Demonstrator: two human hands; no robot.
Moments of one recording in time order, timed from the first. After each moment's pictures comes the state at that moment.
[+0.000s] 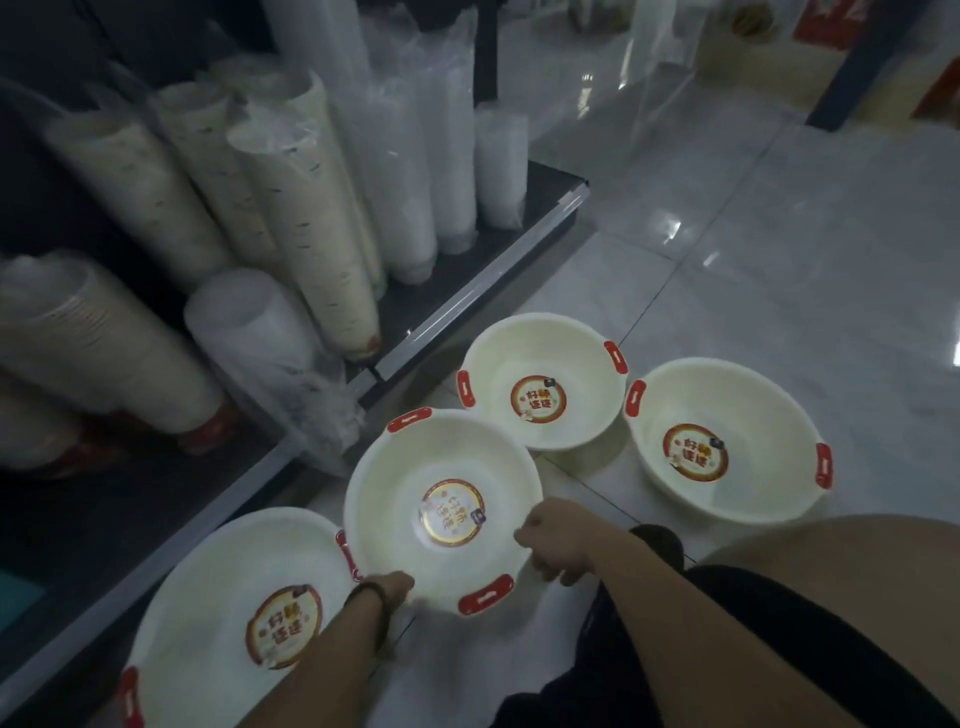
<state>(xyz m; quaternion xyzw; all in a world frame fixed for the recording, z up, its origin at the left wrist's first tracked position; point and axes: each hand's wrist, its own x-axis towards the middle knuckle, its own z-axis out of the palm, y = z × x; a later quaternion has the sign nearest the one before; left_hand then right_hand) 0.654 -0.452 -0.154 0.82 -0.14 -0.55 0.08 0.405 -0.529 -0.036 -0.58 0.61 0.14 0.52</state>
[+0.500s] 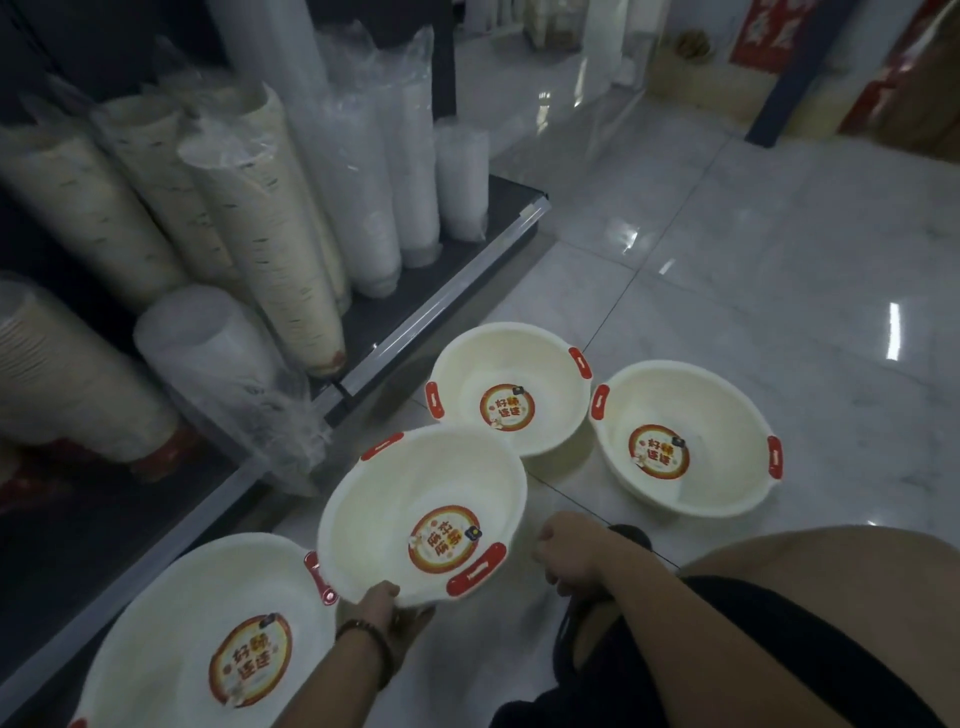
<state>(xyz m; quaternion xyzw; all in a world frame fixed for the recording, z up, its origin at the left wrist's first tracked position) 0.613 -0.440 -0.129 0.67 0.17 -0.58 0.43 0.369 -0.516 -0.030 -0.56 0.65 0.12 0.50</state>
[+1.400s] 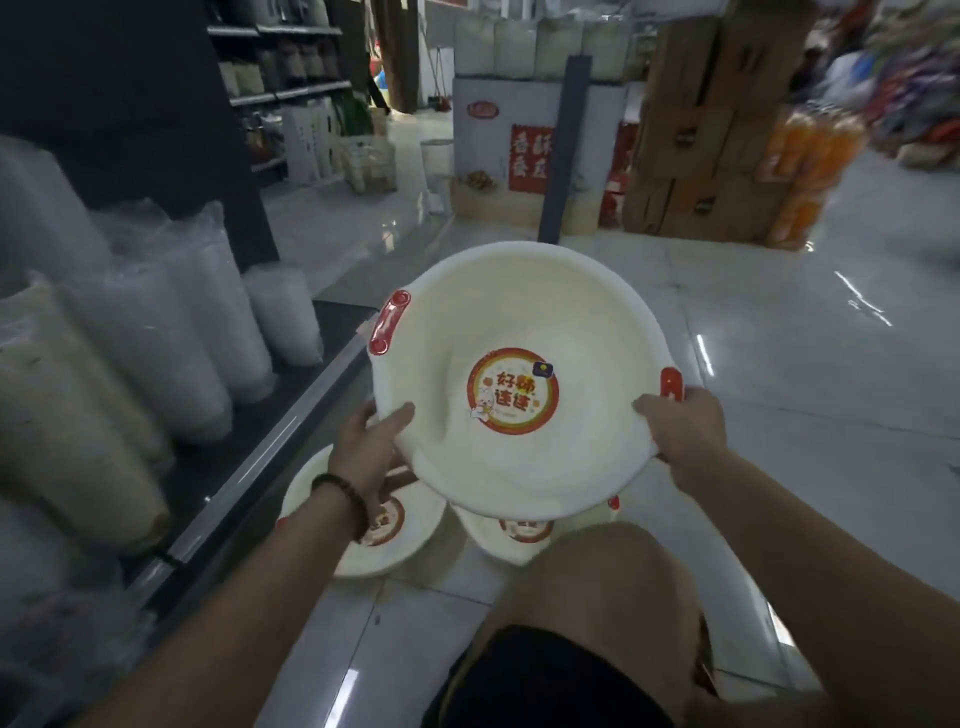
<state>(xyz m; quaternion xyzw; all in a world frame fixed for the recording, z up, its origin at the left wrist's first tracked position) 0.423 -0.612 0.114 0.55 -0.36 -0.64 0.41 0.120 -0.536 0.133 -0.21 0.78 -0.53 0.27</state>
